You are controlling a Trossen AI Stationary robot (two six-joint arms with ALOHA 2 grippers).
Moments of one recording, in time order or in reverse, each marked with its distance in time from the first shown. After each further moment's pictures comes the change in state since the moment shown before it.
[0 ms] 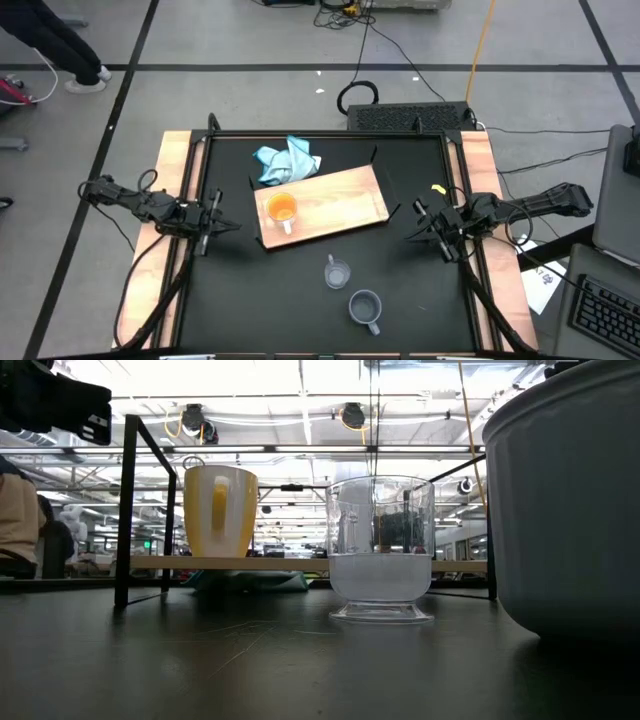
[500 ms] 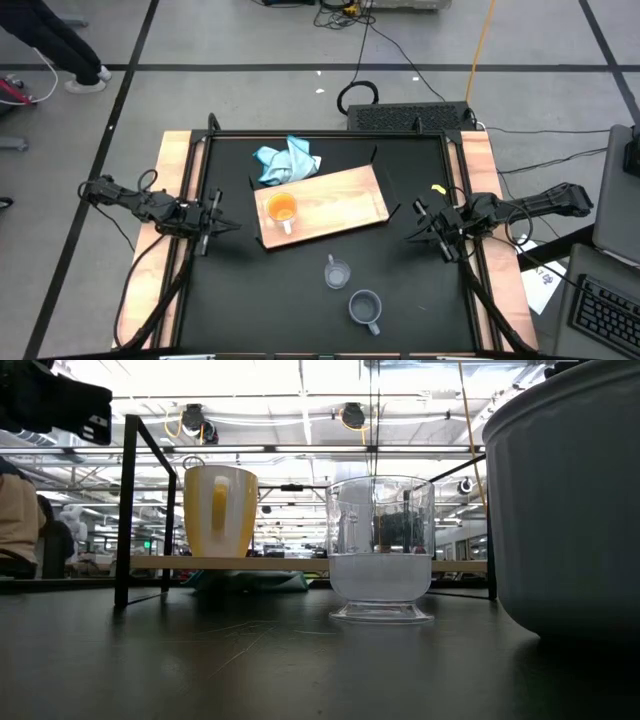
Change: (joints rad) left arm 0.000 0.000 0.000 0.002 -0.005 0.006; right arm 0.000 0.000 0.000 0.000 0.000 0.000
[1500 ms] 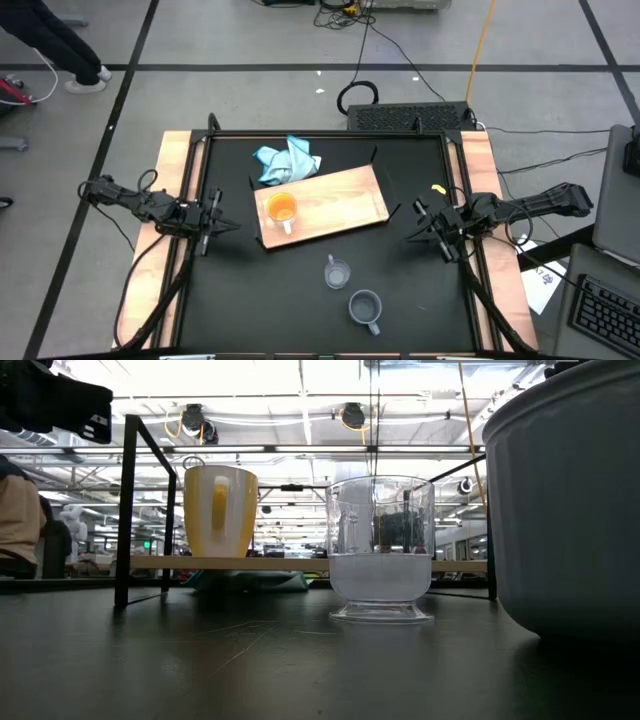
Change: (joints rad) left arm 0.000 0.000 0.000 0.001 -0.002 0.017; right arm 0.000 0.000 0.000 0.001 0.000 0.000
